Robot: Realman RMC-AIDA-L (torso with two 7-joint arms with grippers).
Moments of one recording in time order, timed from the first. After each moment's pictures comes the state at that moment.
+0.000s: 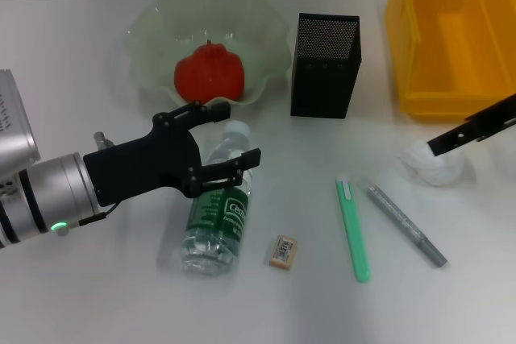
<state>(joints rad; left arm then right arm) -0.40 -2.07 1.22 0.44 1.34 1.39 -0.92 0.59 2.08 -1.04 -1.36 -2.66 -1.68 2.56</state>
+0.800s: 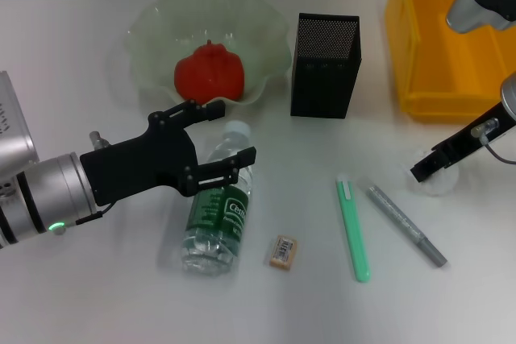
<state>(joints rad) -0.40 -2.07 1.21 0.44 1.34 1.38 -0.90 0.70 2.08 -1.14 -1.04 -2.74 -1.50 2.58</state>
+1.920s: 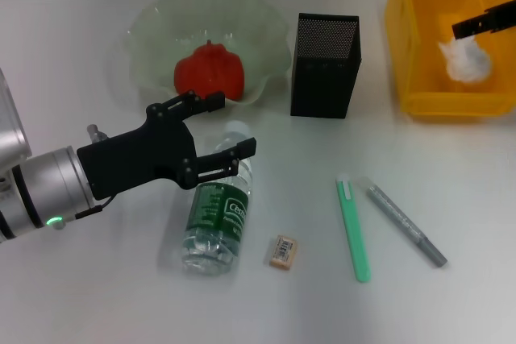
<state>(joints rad) -0.40 -2.07 1.20 0.45 1.33 1.40 -0.90 0.68 2.04 -0.94 -1.21 -2.72 -1.27 2.53</state>
